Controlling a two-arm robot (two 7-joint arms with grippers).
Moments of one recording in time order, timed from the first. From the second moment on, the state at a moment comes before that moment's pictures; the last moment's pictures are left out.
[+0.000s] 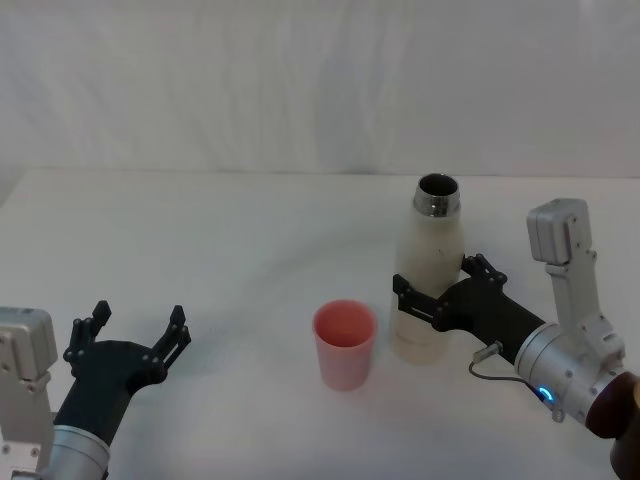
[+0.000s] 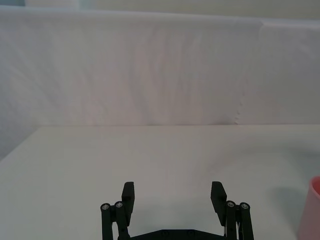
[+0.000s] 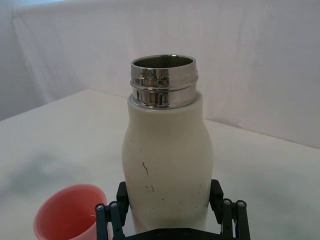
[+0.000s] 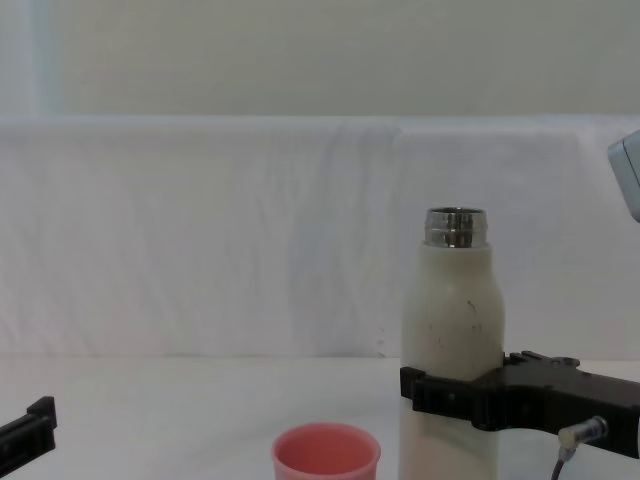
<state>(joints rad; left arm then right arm) 0.27 0.24 0.04 -1.85 -0.25 -0.02 -0.02 0.17 0.26 -0.34 -1.59 0.29 0.18 0.30</state>
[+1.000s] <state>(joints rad) 0.27 0.24 0.04 -1.85 -0.25 -0.02 -0.02 0.13 0.30 -0.33 -1.65 0.29 0.18 0.29</state>
